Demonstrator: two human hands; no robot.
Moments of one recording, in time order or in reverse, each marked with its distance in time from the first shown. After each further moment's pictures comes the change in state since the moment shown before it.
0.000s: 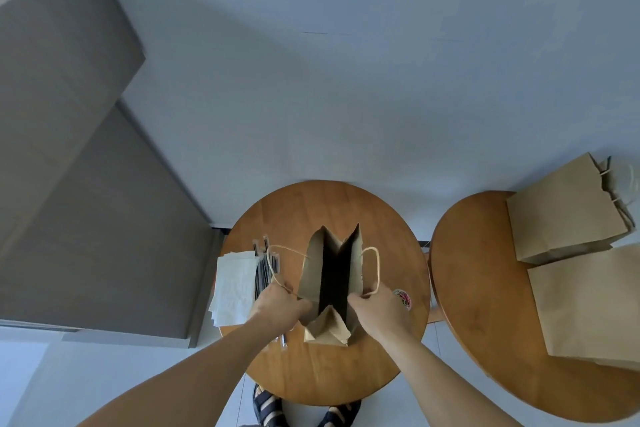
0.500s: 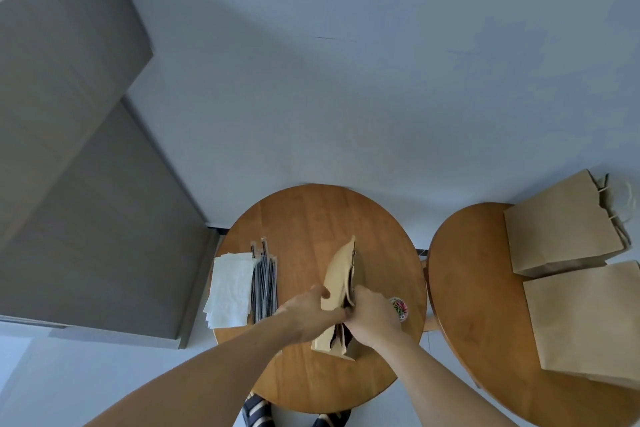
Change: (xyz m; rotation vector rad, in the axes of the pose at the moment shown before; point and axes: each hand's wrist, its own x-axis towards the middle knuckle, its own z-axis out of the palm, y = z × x) left_hand -0.022 0.043 0.011 0.160 -0.334 0.208; right_hand 0.004 -0.014 -0.003 -0.324 -0.120 -0.229
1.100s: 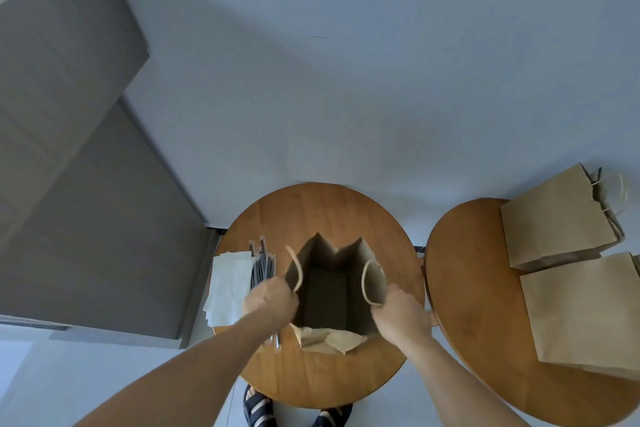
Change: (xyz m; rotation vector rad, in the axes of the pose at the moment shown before) left_hand 0.002 -0.024 -0.017 0.218 0.418 -0.278; right_hand -0.013 0.043 -0.012 -0.026 0.150 0.187
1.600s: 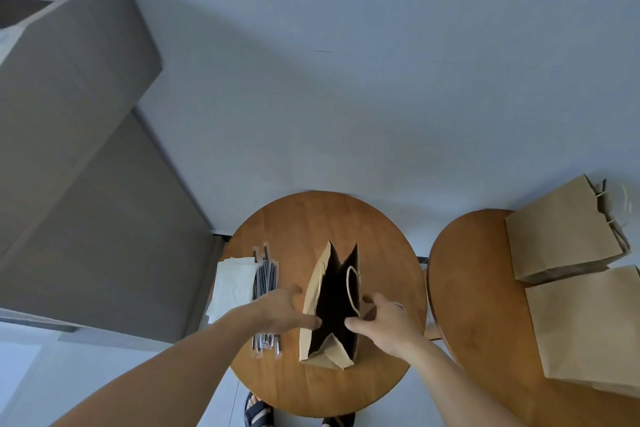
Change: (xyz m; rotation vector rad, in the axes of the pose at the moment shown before) left_hand 0.012 -0.008 0.001 -0.098 -0.390 0.205; right_hand -0.003 -0.002 -0.004 0.292 -0.317 -0.084
